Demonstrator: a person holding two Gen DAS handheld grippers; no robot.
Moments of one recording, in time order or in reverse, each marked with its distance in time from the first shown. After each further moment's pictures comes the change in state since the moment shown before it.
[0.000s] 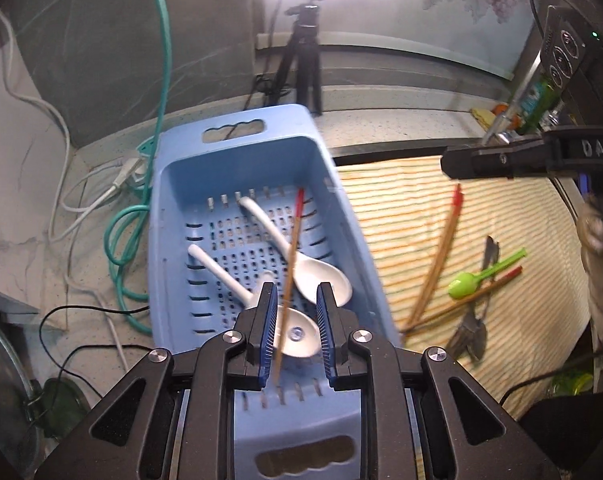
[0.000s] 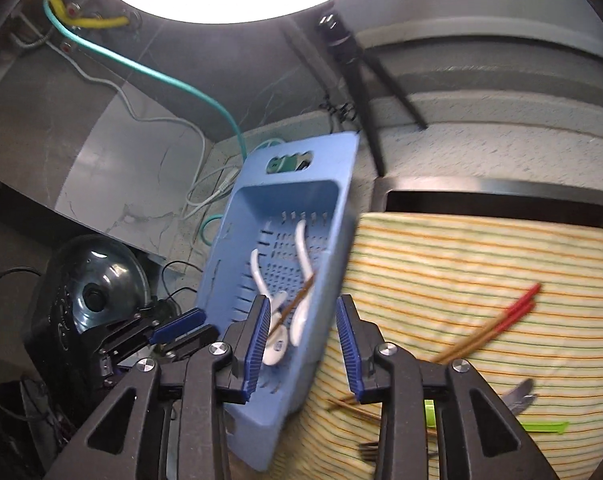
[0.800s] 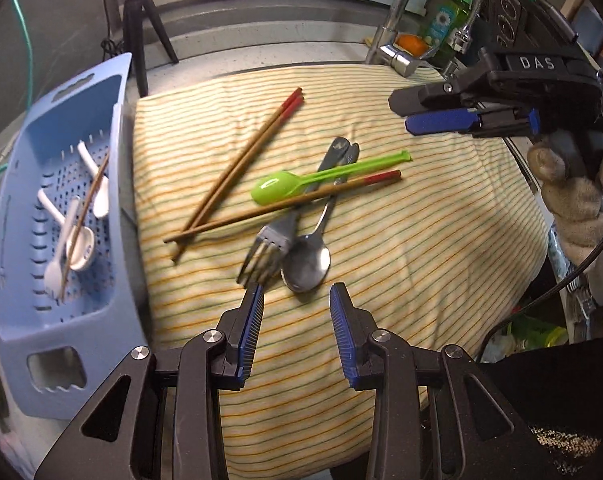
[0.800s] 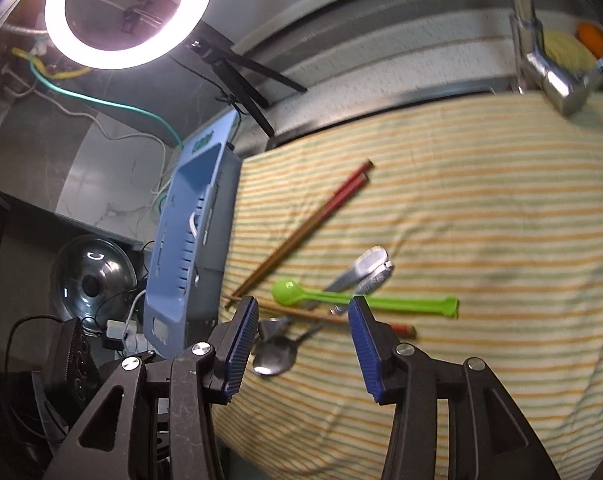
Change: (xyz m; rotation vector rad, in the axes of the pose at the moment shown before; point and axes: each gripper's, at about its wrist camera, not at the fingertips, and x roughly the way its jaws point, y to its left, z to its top) left arm 0.021 -0.151 -0.073 0.082 0.091 -0.170; right arm -0.073 -0.132 -0.102 0.178 0.020 0.031
